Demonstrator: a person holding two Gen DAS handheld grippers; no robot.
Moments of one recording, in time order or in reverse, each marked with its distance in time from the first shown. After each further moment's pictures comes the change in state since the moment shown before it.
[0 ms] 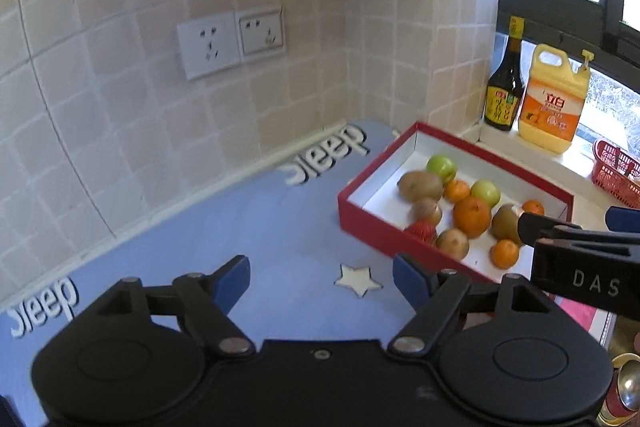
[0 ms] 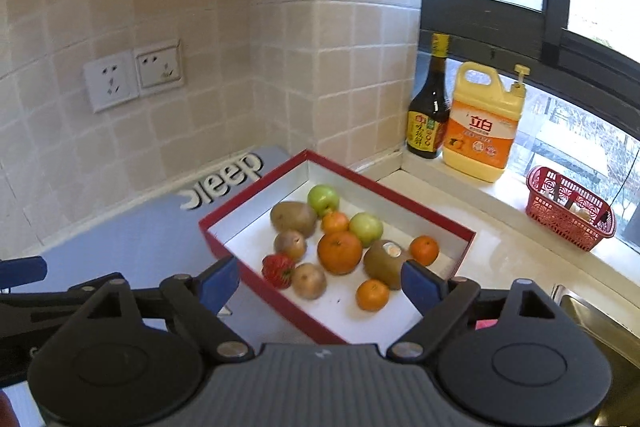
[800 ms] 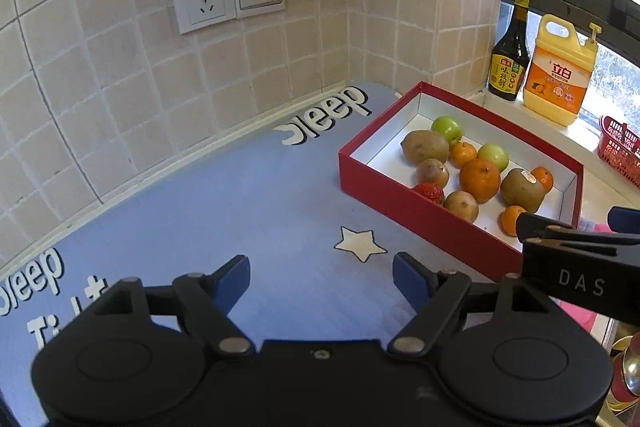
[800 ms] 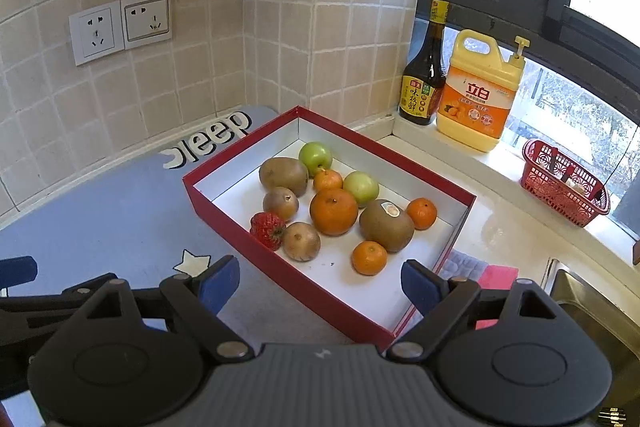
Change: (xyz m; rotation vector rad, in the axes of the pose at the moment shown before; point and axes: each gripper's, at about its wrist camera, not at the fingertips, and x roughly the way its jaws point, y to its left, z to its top) left arm 0.026 0.006 -0.020 0.001 0.075 -0.017; right arm 0.027 0.014 -0.021 -0.016 0.087 -0.063
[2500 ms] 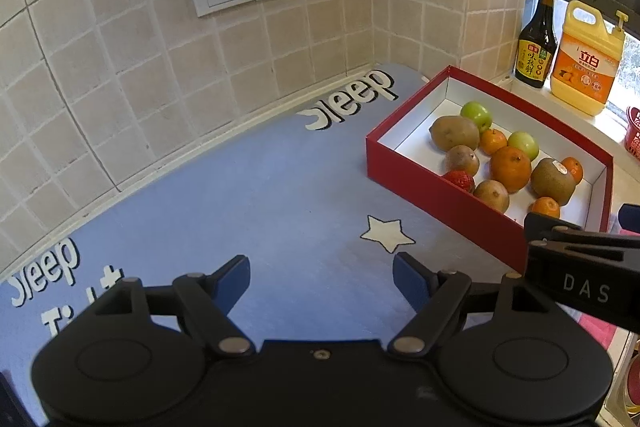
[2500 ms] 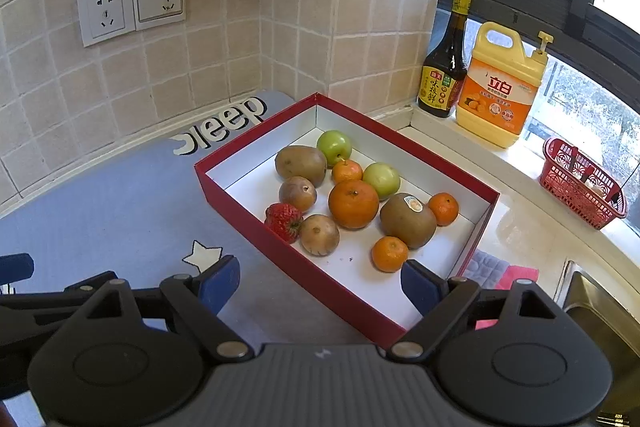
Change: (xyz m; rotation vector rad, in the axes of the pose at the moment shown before) left arm 0.016 0.006 0.002 -0.008 0.038 0.071; right arm 0.019 0.010 0.002 -0.029 0.038 0.029
